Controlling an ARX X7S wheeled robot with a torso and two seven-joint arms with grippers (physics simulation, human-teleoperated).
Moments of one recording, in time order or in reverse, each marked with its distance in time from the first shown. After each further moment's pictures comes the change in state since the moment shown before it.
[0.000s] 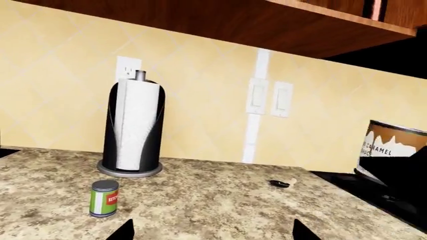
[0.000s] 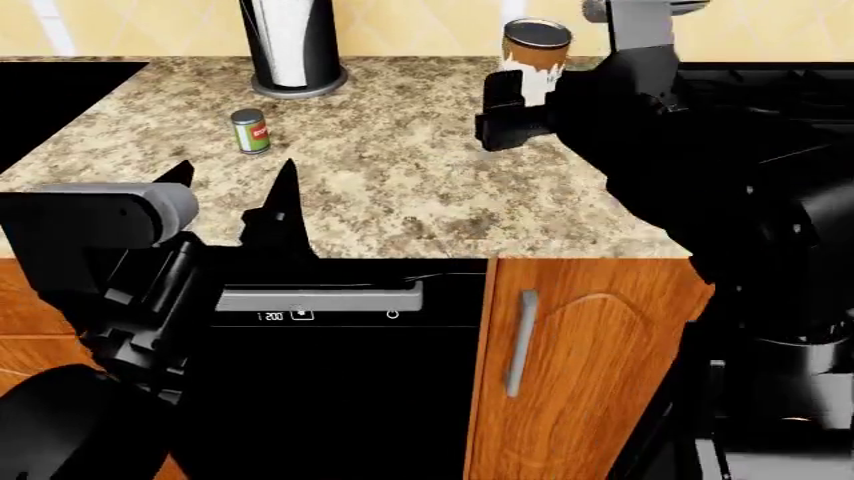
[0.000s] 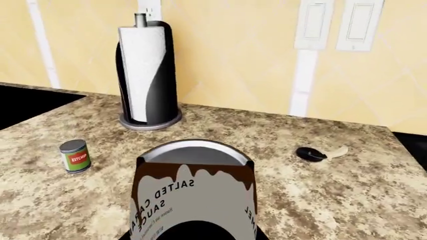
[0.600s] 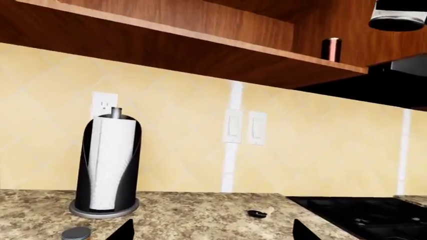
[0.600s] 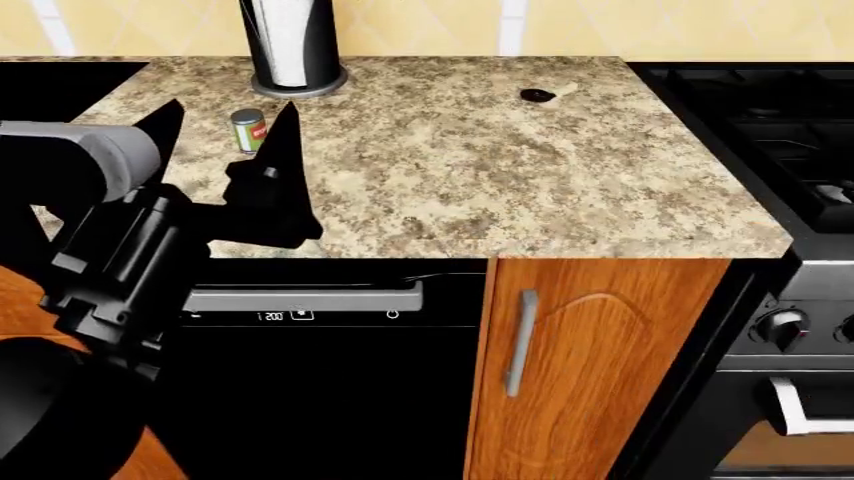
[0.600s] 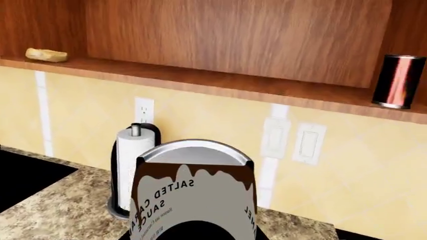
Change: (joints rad) left arm -0.170 -0.009 -0.060 0.054 -0.194 -0.123 -0.082; right arm 0.995 -0.084 -0.053 0.942 -0.456 -0.080 -0.457
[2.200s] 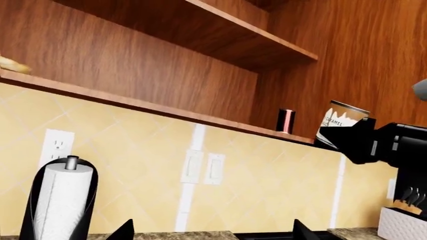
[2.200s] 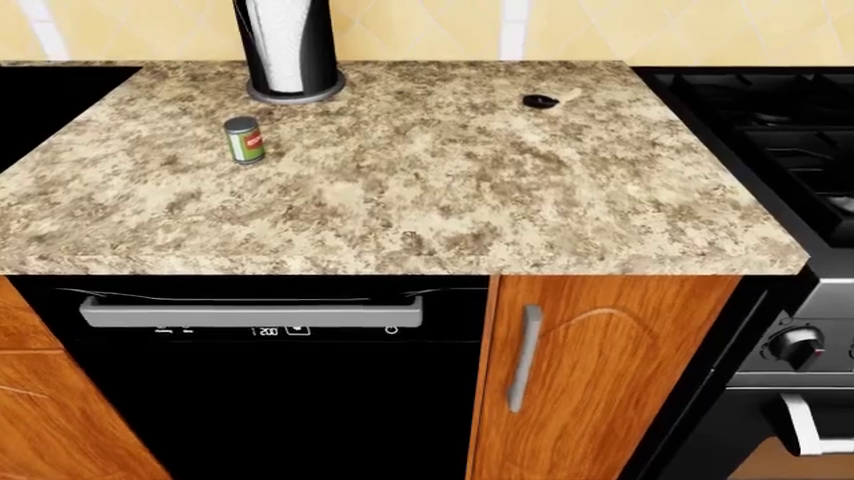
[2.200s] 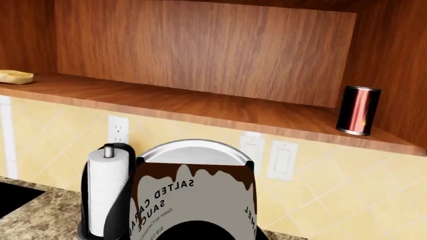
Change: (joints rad) left arm -0.893 -0.355 0.146 -0.548 -1.224 0.016 -0.836; right arm 0.133 -0.069 0.160 0.139 -0.299 -0.050 -0.046
